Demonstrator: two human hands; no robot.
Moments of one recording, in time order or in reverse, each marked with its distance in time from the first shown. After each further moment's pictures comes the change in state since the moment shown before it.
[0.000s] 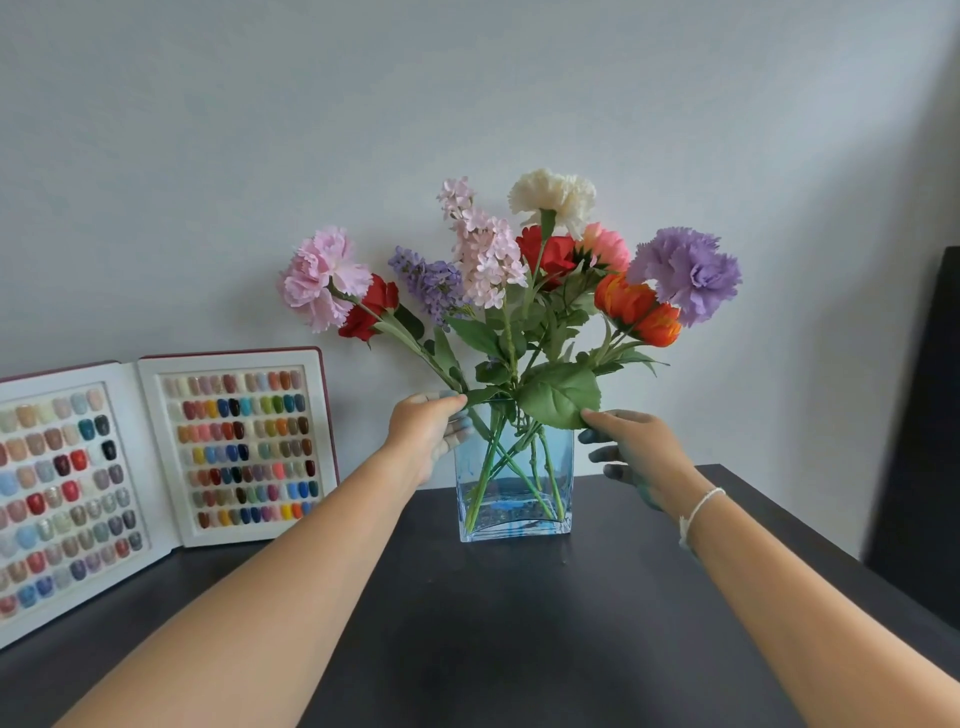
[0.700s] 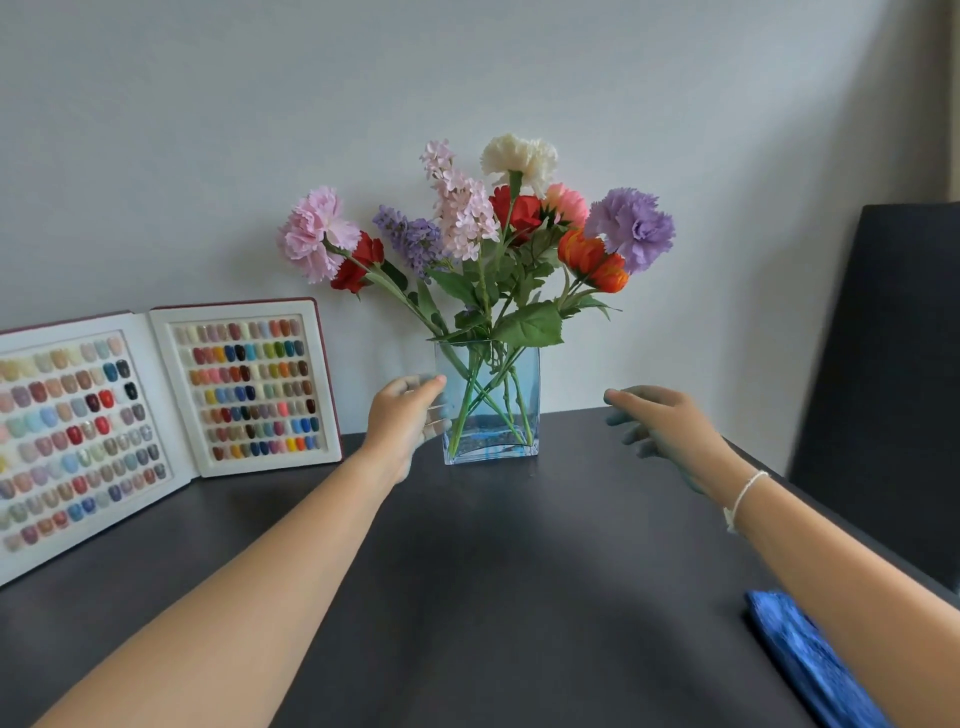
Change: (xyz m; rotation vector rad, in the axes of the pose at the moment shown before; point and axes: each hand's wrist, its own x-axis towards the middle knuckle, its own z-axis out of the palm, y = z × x) left_hand -0.087 -0.019 -0.024 0.119 -0.011 0.066; right_hand -0.091 0.009 -0.059 -0.241 0.040 -0.079
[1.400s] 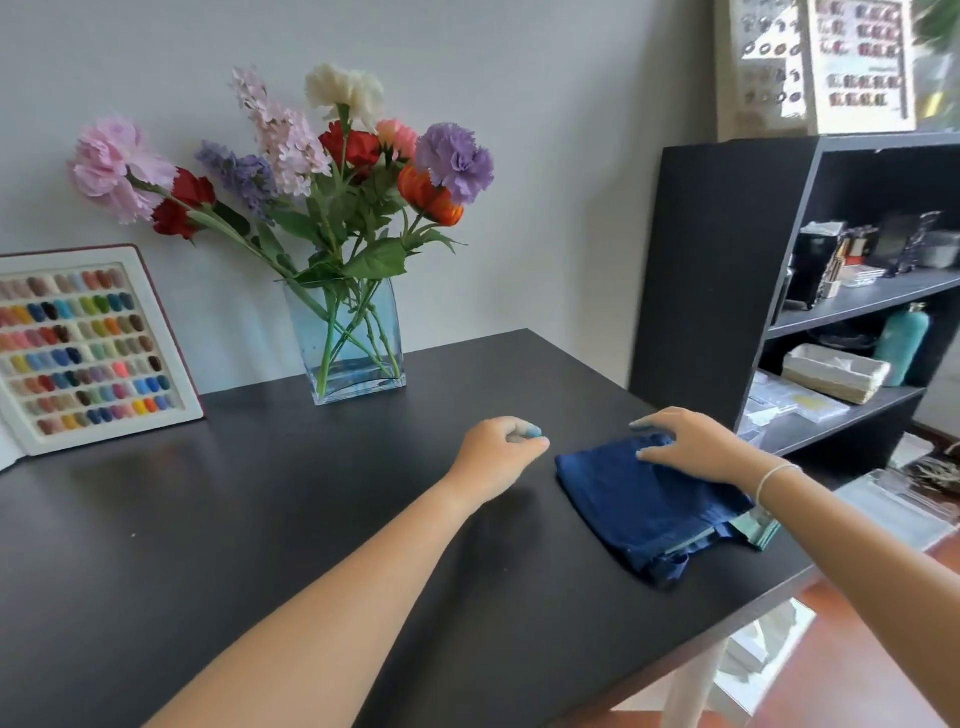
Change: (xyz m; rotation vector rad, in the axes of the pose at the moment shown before) left_hand -0.160 -0.090 0.143 0.583 -0.626 0.050; right_hand -0.124 0.095 -0.163 -0.889 -0.079 0.120
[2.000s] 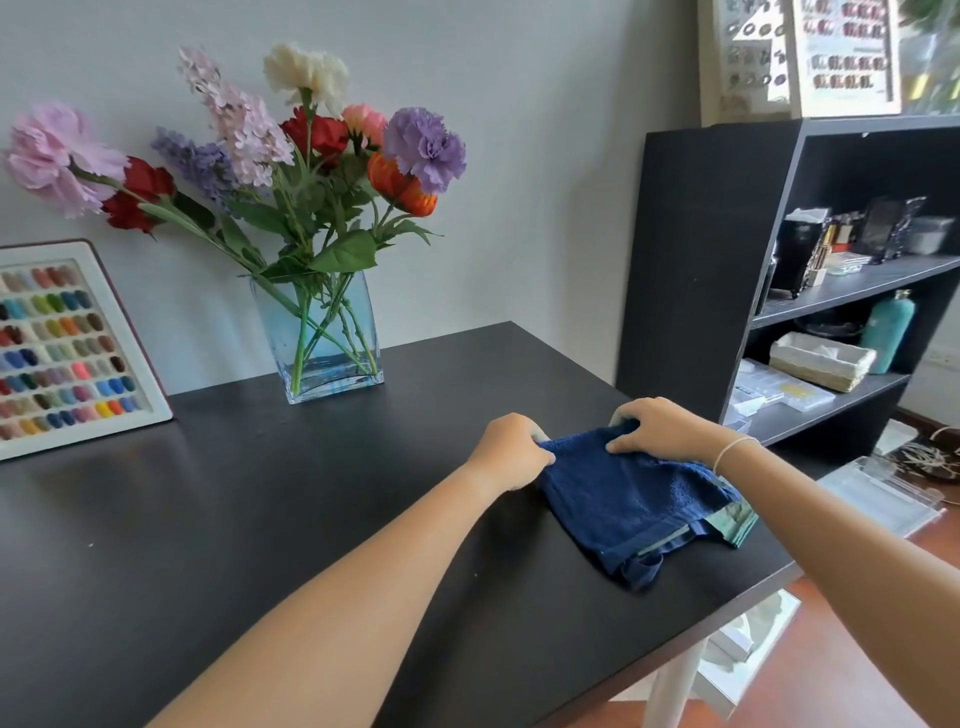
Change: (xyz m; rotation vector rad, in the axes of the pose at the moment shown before) left_hand 0.022 0.017 0.037 0.335 -0.108 0.040; right_hand 0.020 -0.002 -0.004 0.048 -0.102 0.030
